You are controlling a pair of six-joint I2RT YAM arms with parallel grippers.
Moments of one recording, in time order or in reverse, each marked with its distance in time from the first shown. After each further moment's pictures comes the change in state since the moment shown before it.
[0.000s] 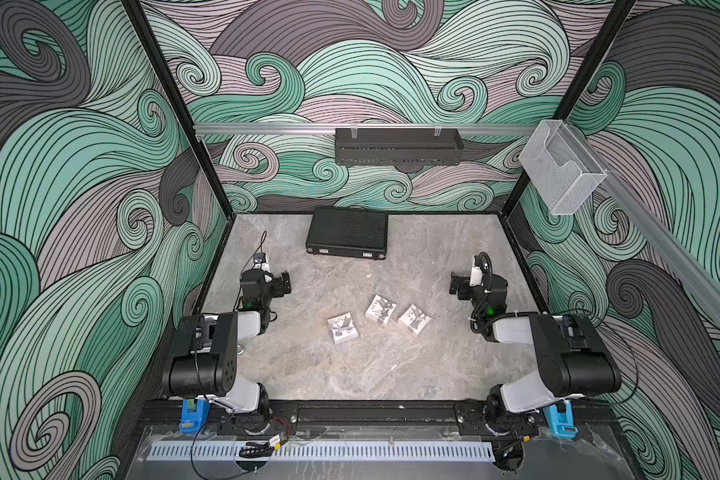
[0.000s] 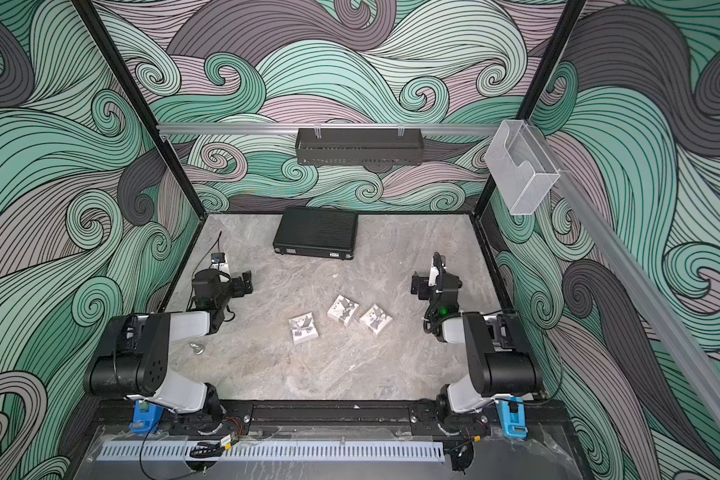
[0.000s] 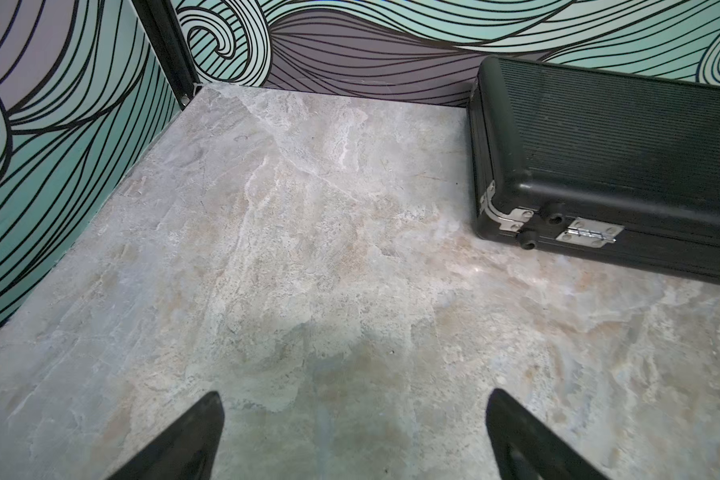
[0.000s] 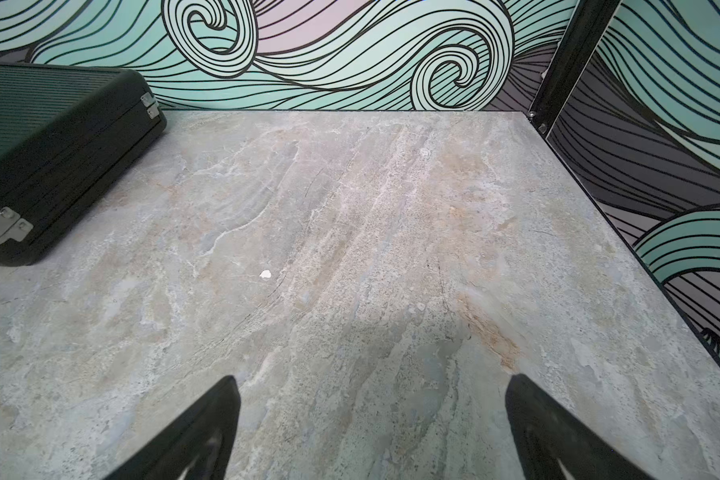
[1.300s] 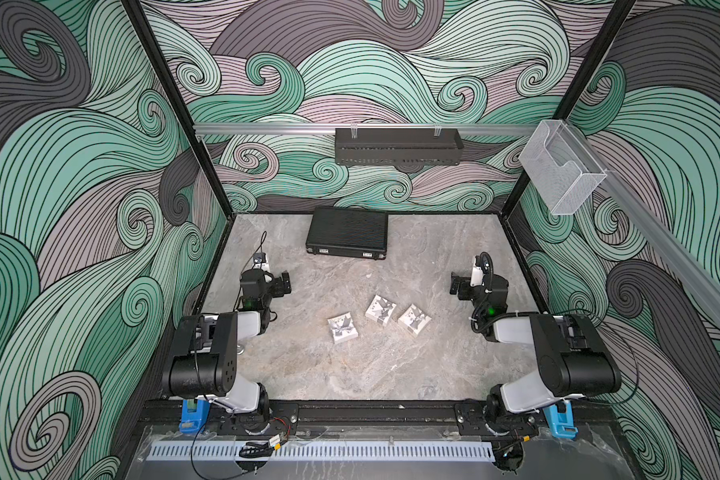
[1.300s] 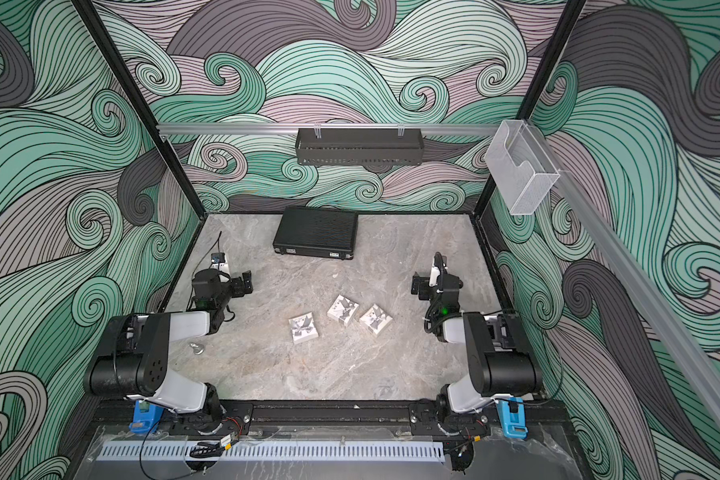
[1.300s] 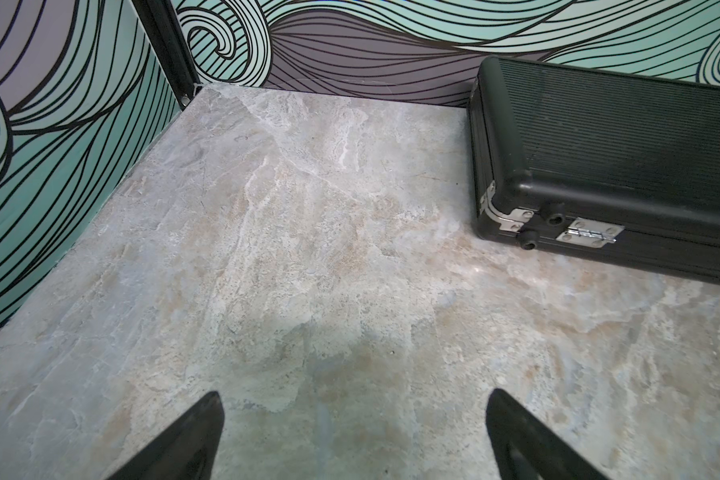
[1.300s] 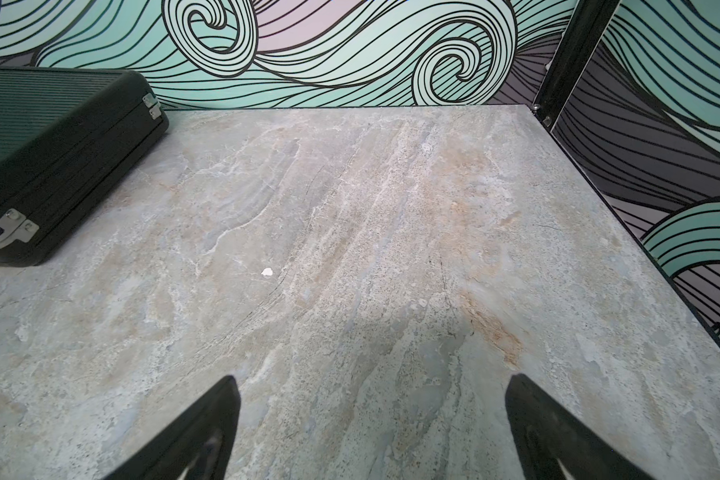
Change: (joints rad) left arm 0.000 -0.002 0.000 0.005 -0.021 0.000; right arm -0.009 -0.001 0.000 -0.005 -0.021 0.015
